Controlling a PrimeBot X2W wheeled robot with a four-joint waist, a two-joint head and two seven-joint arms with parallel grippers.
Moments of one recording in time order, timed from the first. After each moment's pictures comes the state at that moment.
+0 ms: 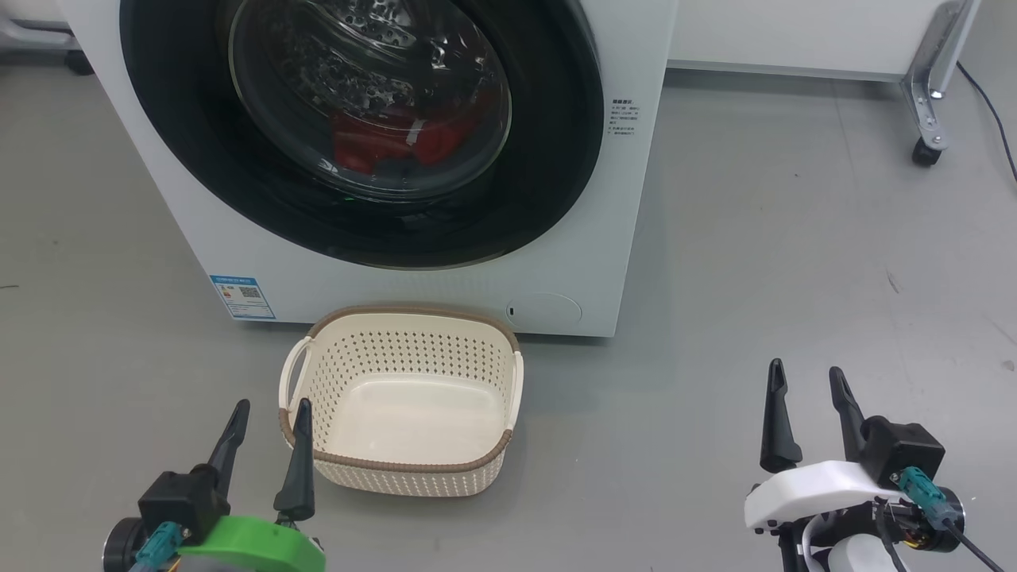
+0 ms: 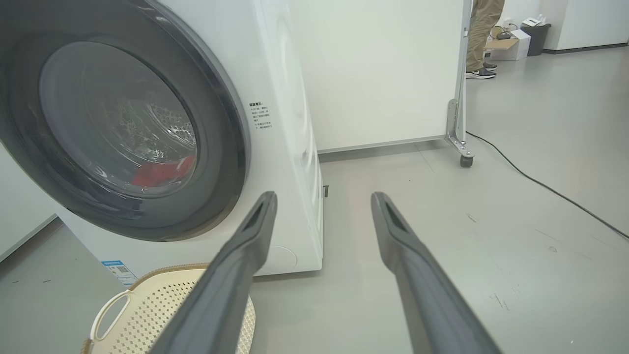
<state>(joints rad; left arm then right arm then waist) -0.01 0.05 -0.14 0.24 -0.37 -0.12 -0.25 0.01 -0.04 0.19 0.20 0.40 -0.11 -0.25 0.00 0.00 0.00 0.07</state>
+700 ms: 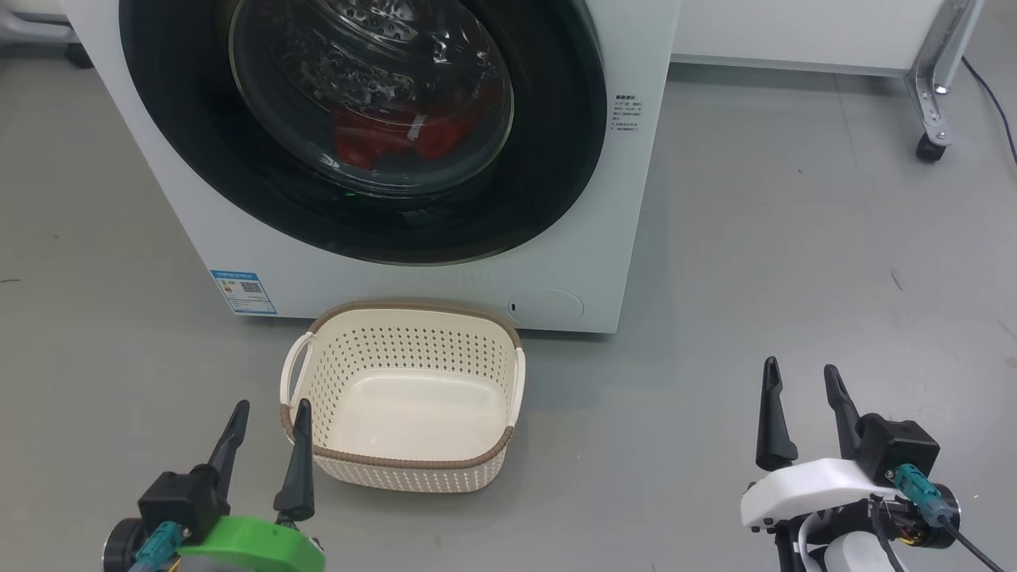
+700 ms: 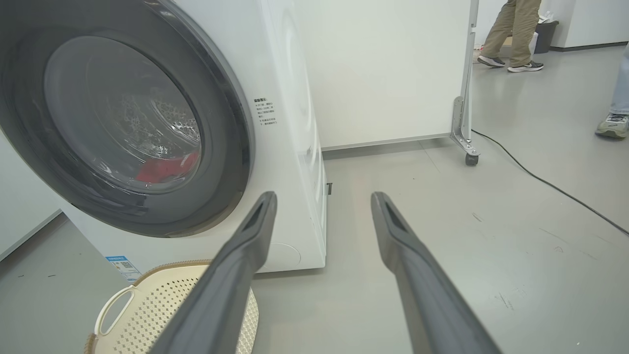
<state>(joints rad) -0.01 0.05 -0.14 0.25 -0.37 -0.12 -0.25 0.00 -0.04 0.20 0.21 0.40 -0.11 -0.25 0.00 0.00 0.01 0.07</state>
